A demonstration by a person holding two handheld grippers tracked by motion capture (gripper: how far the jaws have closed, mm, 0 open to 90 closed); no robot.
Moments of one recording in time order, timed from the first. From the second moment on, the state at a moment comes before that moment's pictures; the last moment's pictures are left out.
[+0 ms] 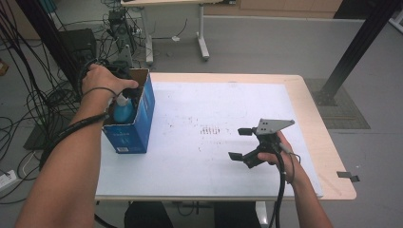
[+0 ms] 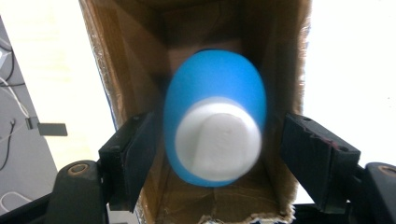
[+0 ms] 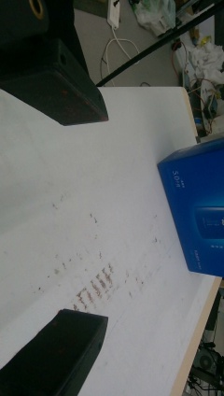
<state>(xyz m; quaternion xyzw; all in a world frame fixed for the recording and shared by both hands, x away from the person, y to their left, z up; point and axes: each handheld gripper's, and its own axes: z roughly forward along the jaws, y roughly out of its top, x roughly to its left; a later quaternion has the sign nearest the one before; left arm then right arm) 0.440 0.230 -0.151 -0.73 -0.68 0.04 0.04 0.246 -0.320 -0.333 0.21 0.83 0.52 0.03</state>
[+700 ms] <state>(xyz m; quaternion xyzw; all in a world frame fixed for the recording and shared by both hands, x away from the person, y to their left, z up) 0.429 0.232 -0.118 -0.75 -0.66 0.03 -0.01 0.247 -0.316 -0.332 0.21 0.83 0.52 0.03</state>
